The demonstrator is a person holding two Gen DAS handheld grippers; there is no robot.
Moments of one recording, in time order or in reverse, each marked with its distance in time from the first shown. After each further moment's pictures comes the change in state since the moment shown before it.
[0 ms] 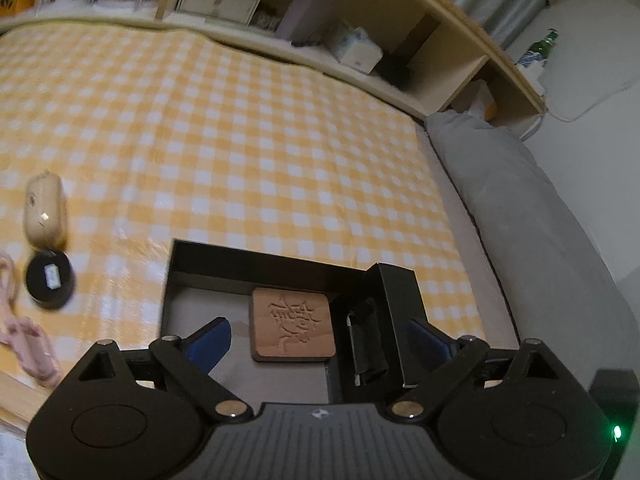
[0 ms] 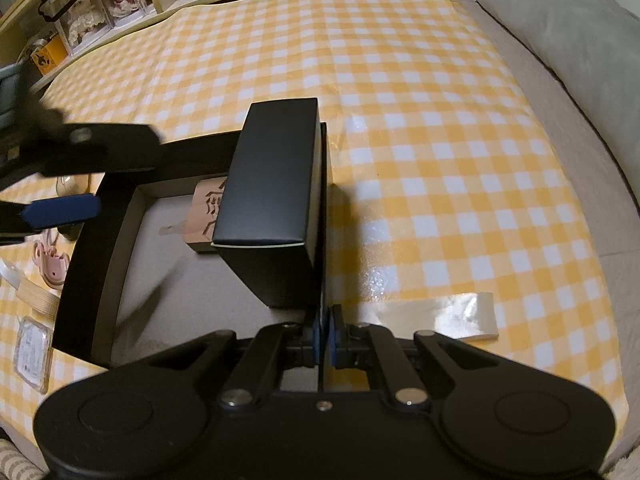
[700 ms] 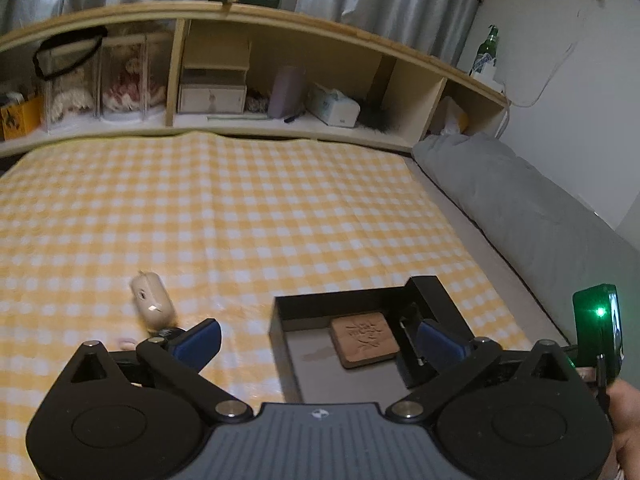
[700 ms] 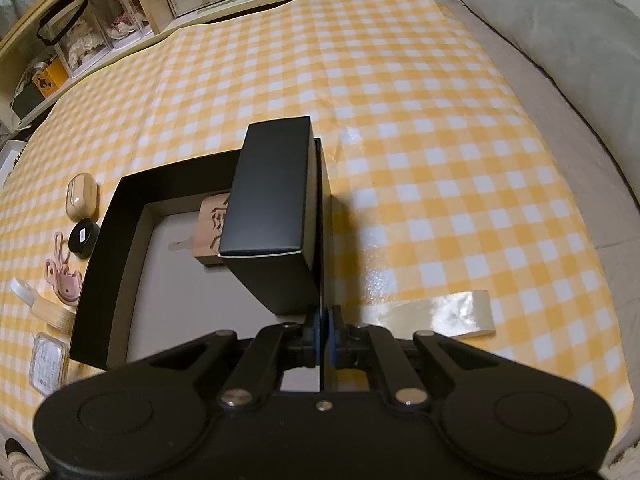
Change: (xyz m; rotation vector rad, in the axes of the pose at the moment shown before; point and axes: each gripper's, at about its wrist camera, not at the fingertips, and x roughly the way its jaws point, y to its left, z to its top) left arm -0.111 0.036 -0.009 0.271 -0.159 0.068; right arm -0.016 -0.006 -0.004 0.054 -0.039 0.021
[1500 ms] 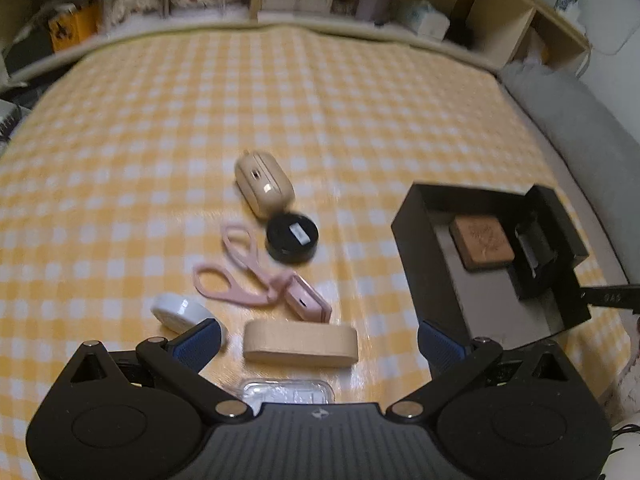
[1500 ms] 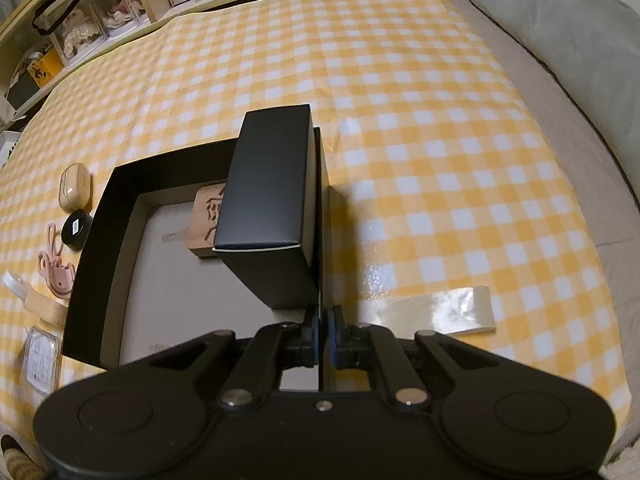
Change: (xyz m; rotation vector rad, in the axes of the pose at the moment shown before) left arm 0.025 0.090 -0.040 -0.071 0.293 0.151; right arm 0.009 0.007 0.002 -0.012 0.033 -0.019
